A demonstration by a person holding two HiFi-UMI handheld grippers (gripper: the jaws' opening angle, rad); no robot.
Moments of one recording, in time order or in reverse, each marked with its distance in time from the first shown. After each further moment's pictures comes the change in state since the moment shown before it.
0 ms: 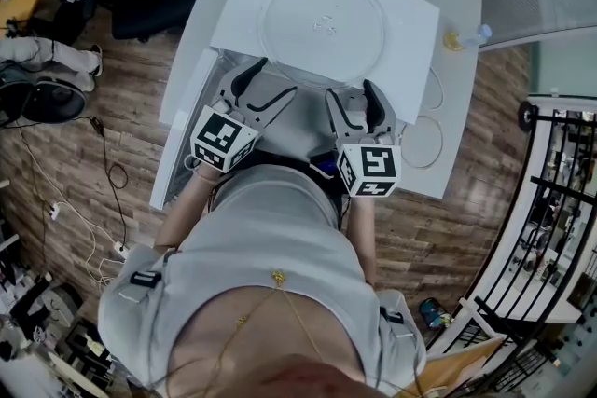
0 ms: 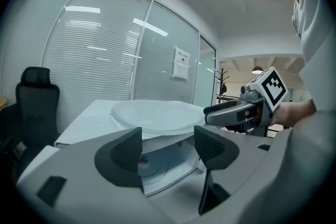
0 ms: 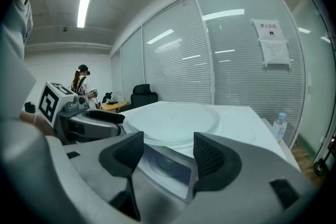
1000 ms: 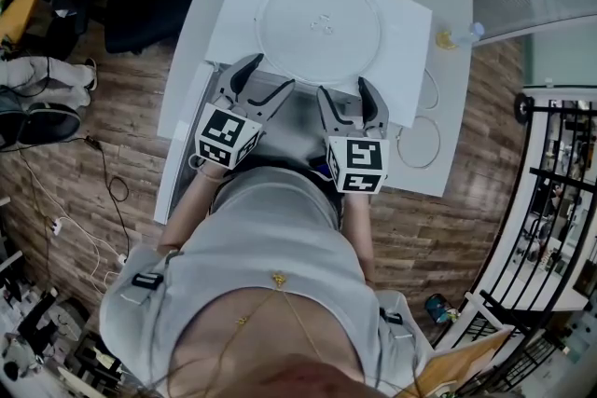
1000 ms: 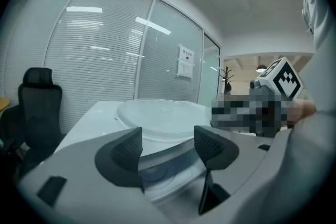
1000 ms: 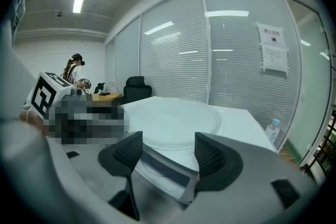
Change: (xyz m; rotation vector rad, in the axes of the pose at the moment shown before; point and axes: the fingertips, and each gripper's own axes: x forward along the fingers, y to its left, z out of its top) left arm 0.022 0.023 0.007 -0.005 0.016 0.038; right arm 0.021 -0.003 0.008 -0.047 0.079 -0.094
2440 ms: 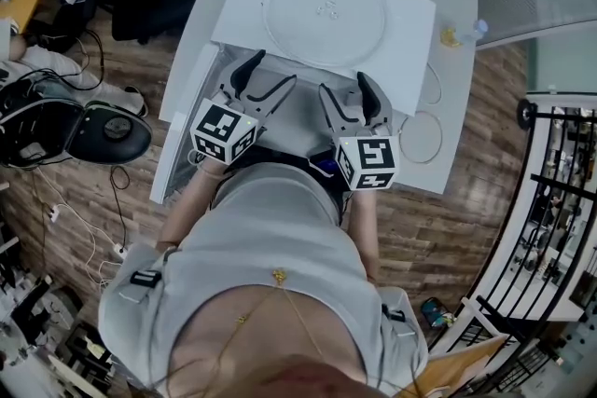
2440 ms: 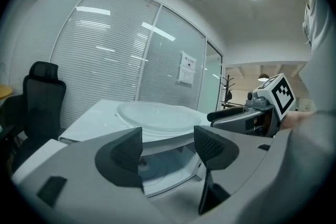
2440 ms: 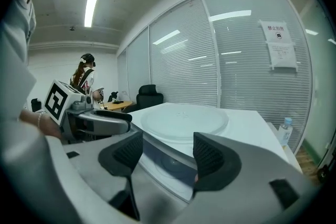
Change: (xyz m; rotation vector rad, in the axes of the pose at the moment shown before) left arm -0.026 -0.024 0.002 -0.069 -0.065 0.003; right arm -0.030 0.011 -0.002 0.000 -0.091 0.144
